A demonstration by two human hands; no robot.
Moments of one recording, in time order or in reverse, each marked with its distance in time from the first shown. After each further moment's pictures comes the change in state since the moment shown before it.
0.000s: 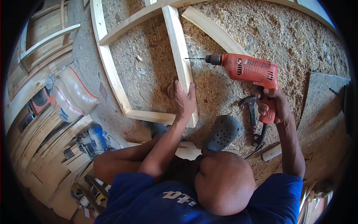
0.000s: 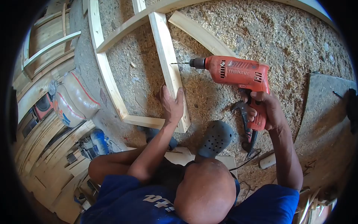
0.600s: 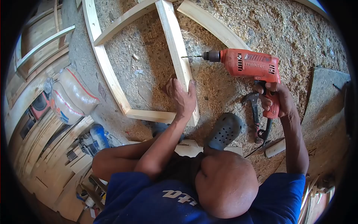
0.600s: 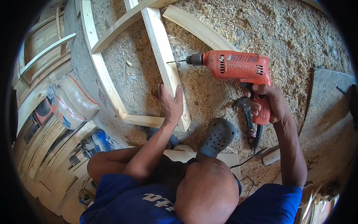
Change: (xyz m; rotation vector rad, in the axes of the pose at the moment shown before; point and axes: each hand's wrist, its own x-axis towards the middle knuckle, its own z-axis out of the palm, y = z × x) left_hand 0.000 -0.003 0.008 0.025 0.063 0.062; right_hand 0.014 -0.005 -0.012 -0.019 -0.028 0.060
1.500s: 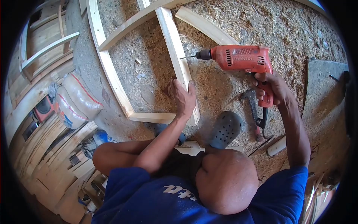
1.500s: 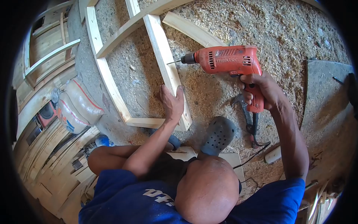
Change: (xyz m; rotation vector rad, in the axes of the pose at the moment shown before) left_hand 0.000 0.007 0.002 0.032 -0.002 -0.020; right_hand 0.007 -0.009 0.009 -0.174 -0.009 -0.034
